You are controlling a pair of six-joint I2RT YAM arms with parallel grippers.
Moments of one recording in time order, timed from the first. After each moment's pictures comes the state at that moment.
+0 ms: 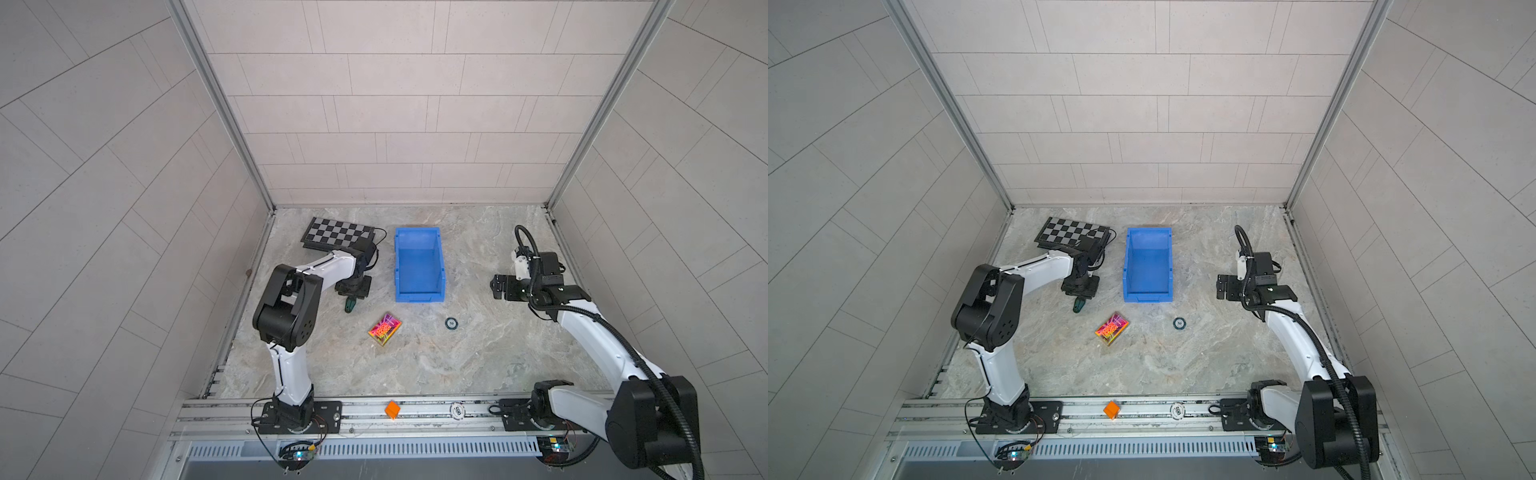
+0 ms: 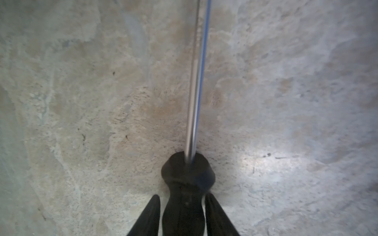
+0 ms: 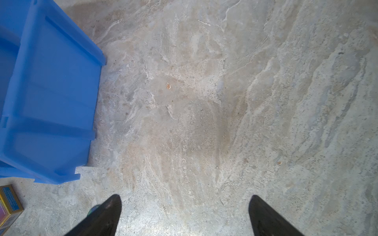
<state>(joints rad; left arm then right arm) -0.37 1.89 1.22 -0.78 -0.17 -0.21 0.02 1.14 0.75 -0.49 -0.11 0.14</state>
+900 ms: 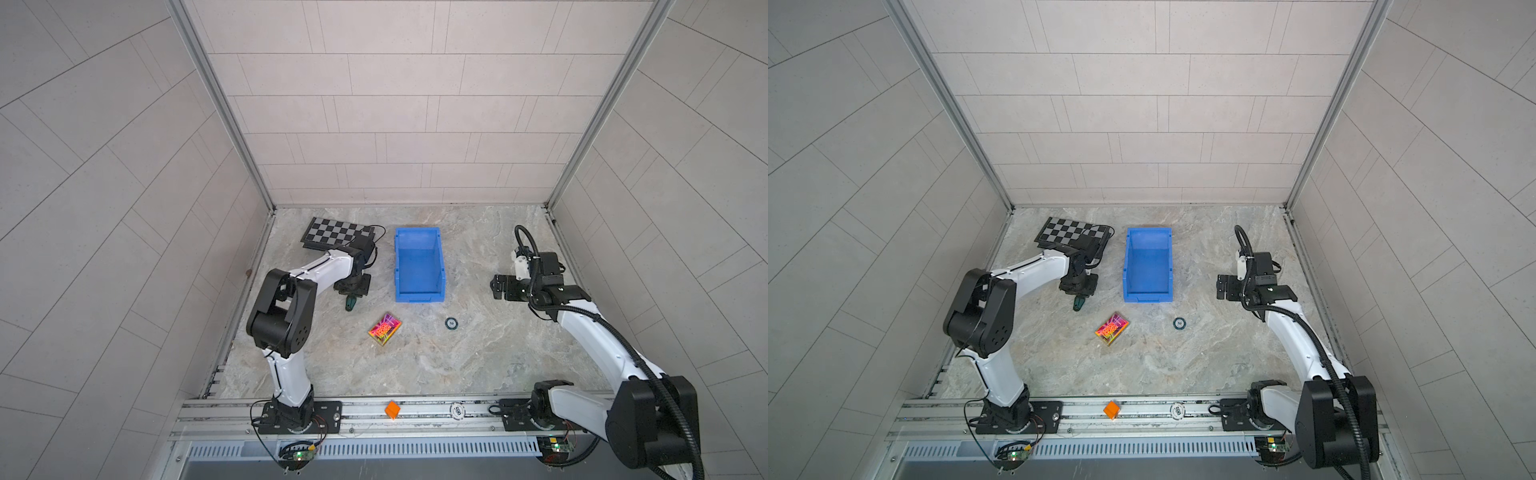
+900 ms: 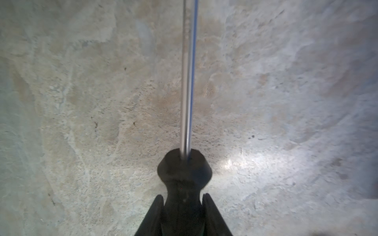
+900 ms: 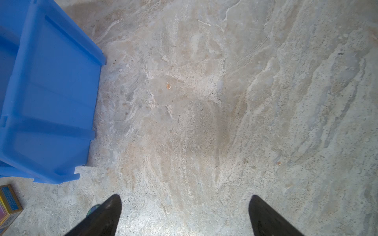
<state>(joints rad) -0.37 1.82 1.22 -0.82 -0.14 -0.22 0.02 1.14 0.75 -0.49 -0.11 0.13</state>
